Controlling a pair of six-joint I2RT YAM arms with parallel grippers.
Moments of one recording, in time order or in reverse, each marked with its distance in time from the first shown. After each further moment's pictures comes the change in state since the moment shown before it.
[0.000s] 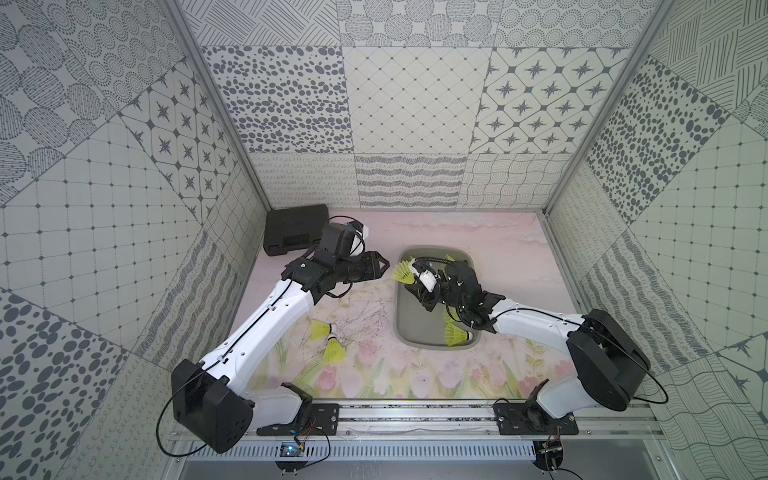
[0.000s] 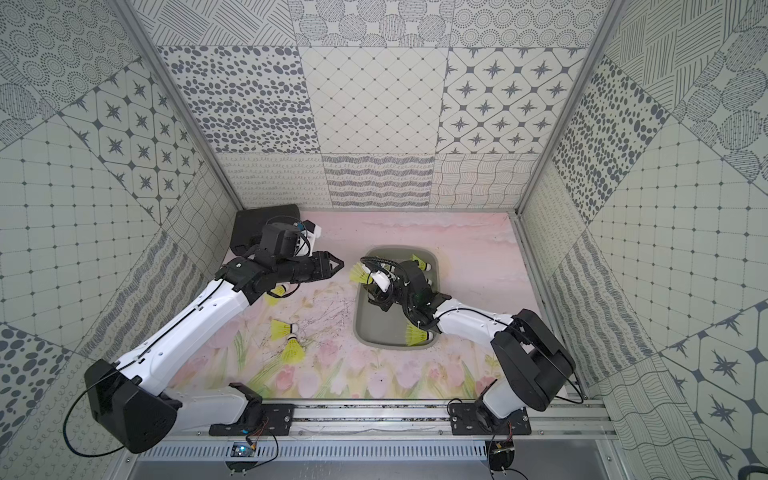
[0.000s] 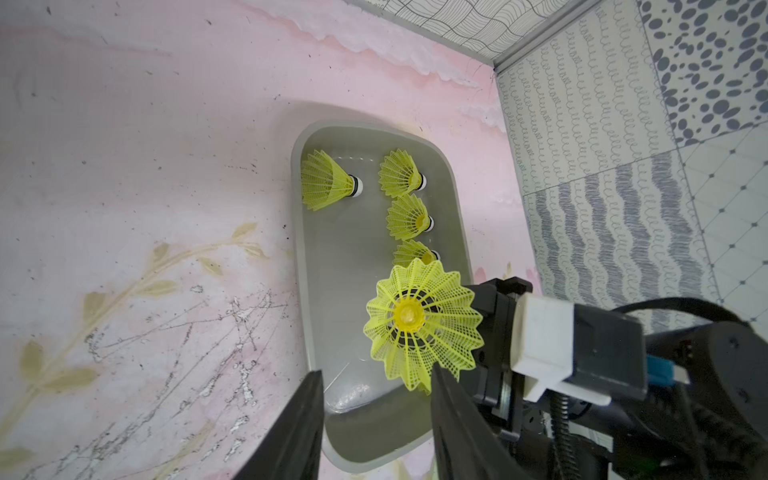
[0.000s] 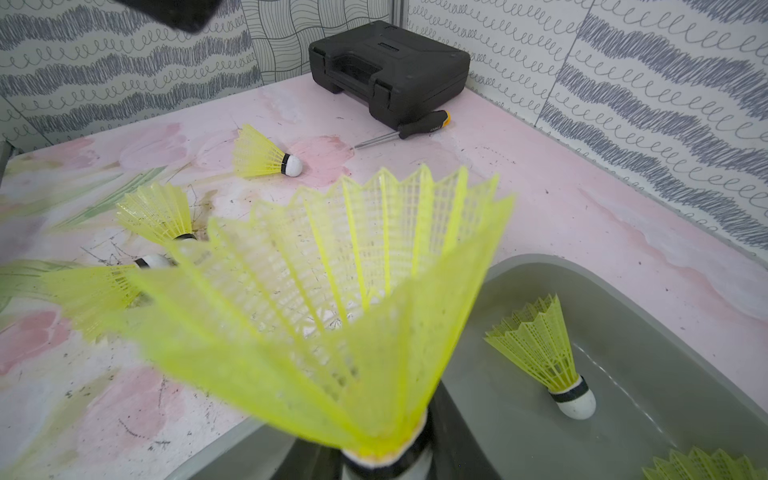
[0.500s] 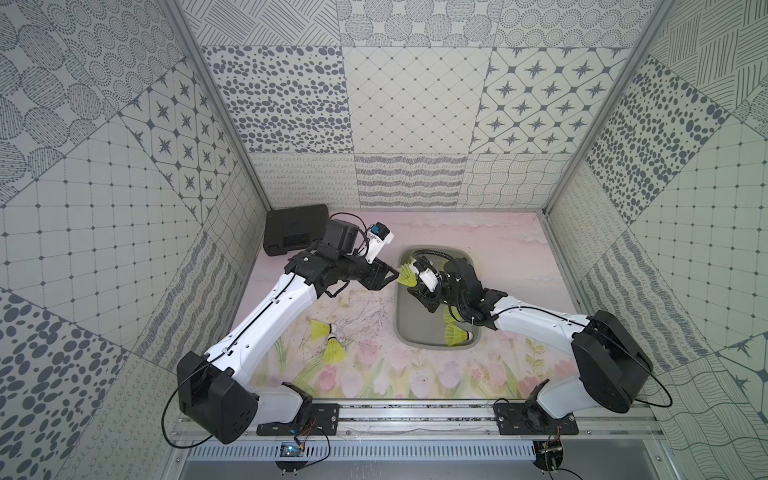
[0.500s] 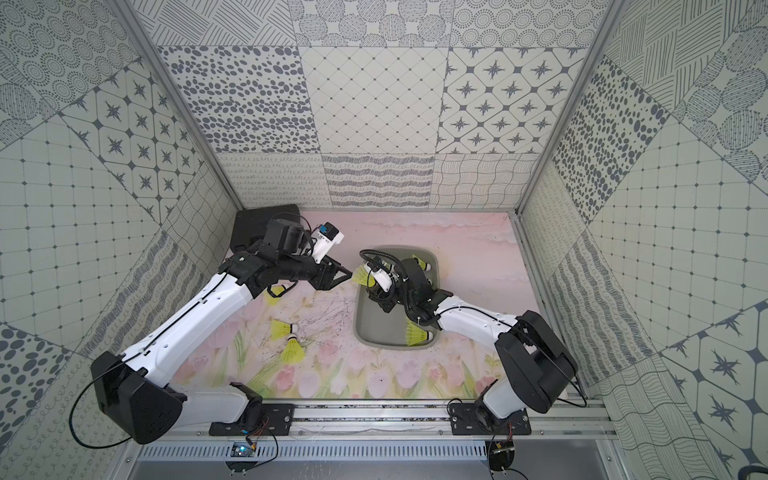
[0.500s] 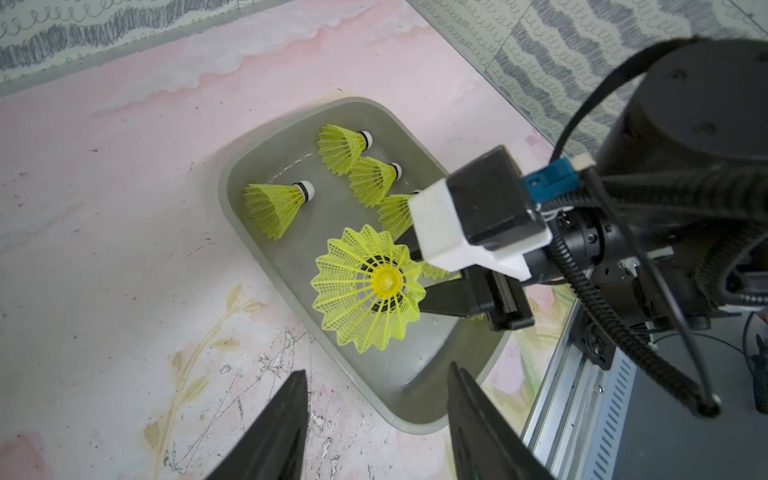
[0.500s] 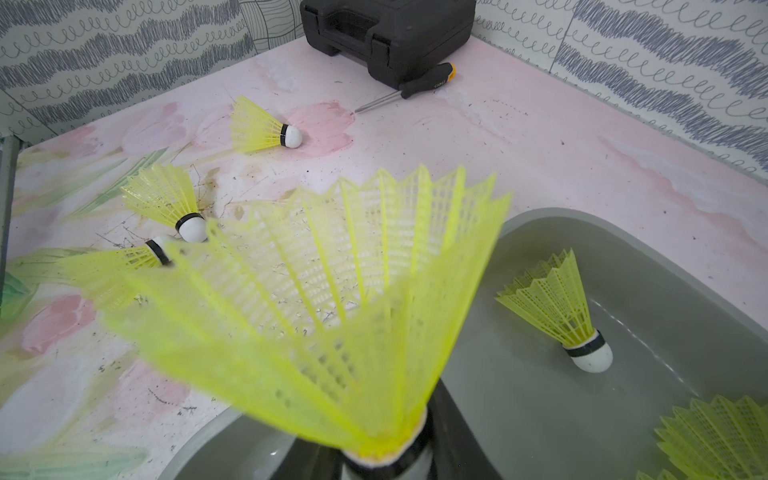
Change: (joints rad) left arm -0.002 0.048 0.052 -0.066 0.207 0.621; right arm -0.003 -0.016 0.030 -0.144 -0.010 0.034
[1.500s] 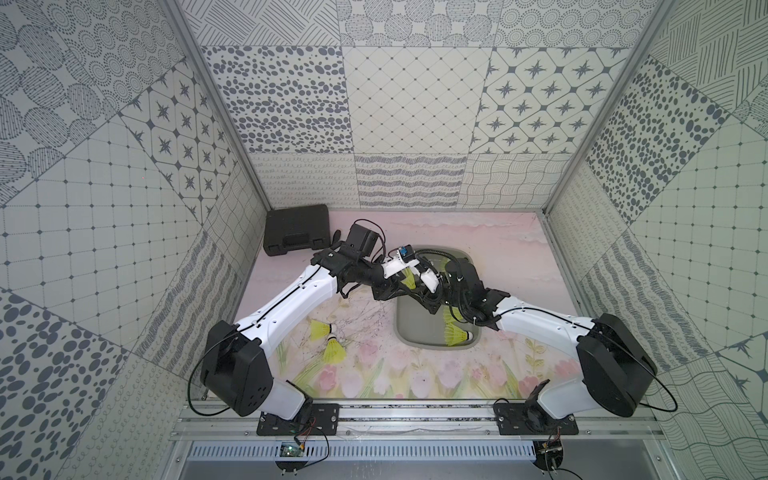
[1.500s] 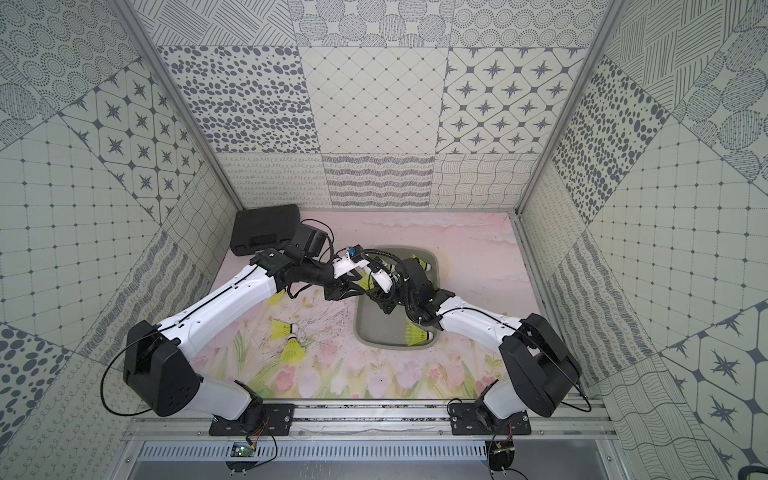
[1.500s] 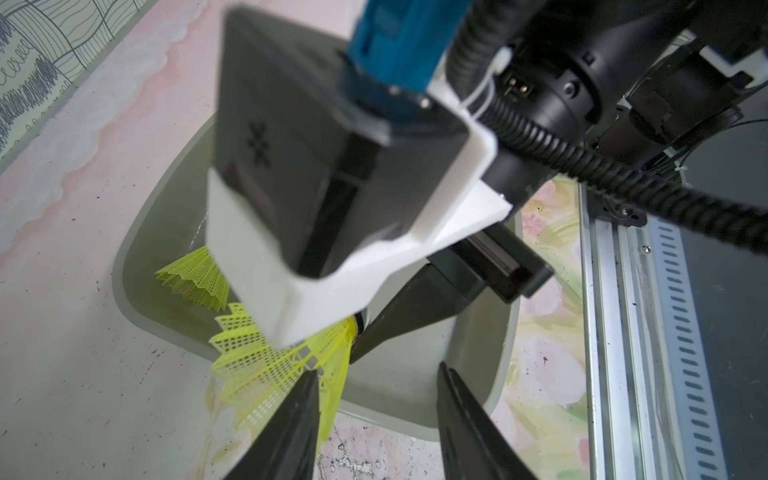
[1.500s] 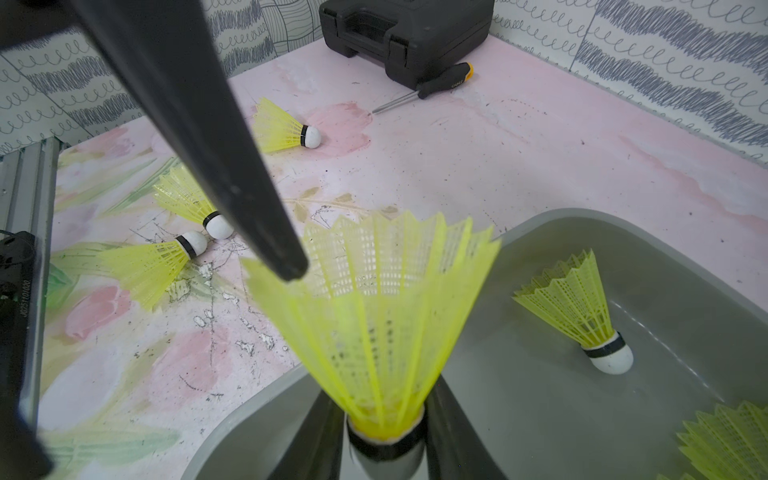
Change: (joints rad) left arm -0.064 0.151 0.000 0.015 0.098 0.446; right arm 0.000 -0.023 0.002 -0.022 -0.045 0.006
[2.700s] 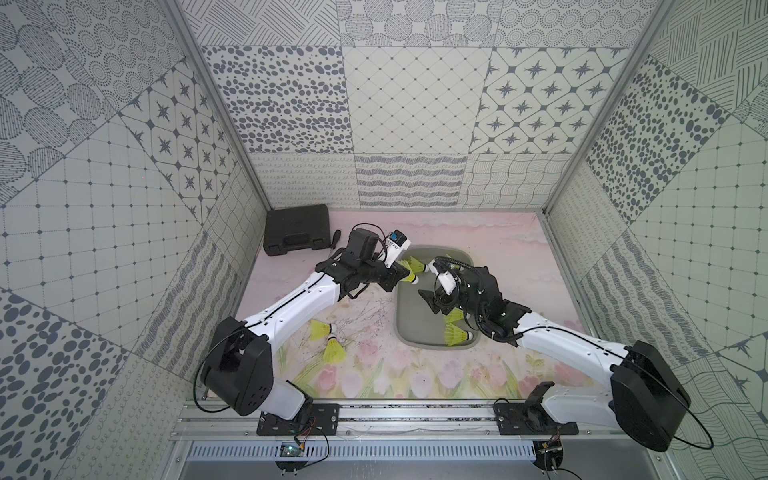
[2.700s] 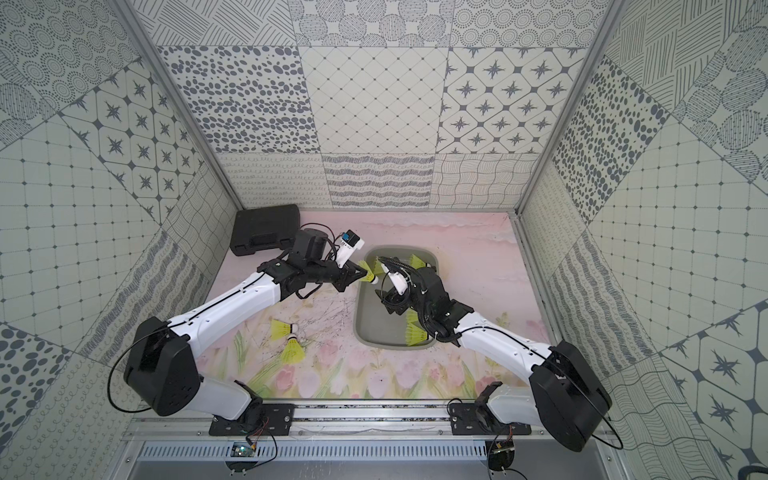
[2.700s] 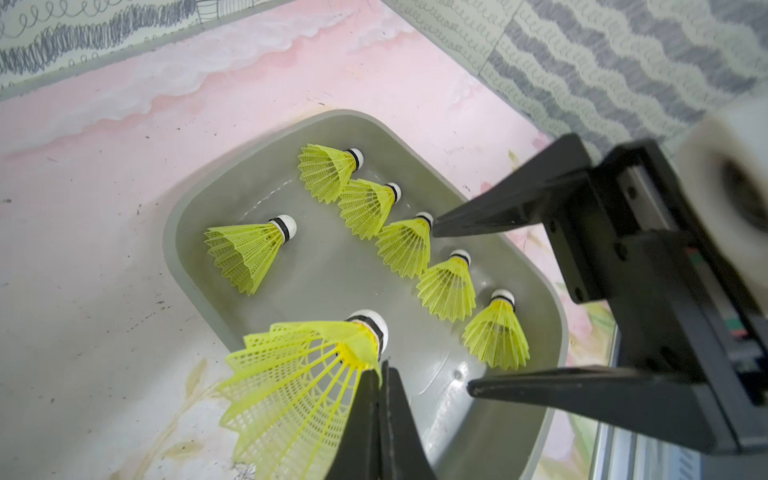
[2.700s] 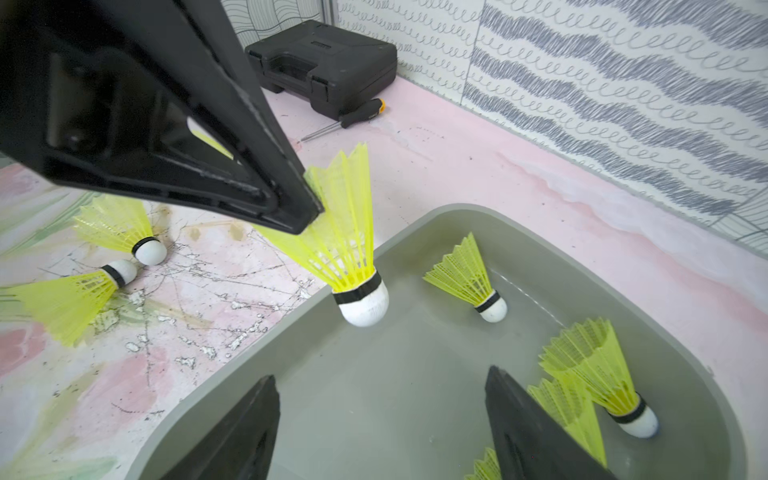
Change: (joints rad) left arm 0.000 0.010 -0.134 0.374 -0.128 -0.593; right arm -0.026 -0.230 -0.160 0.051 0.224 0.022
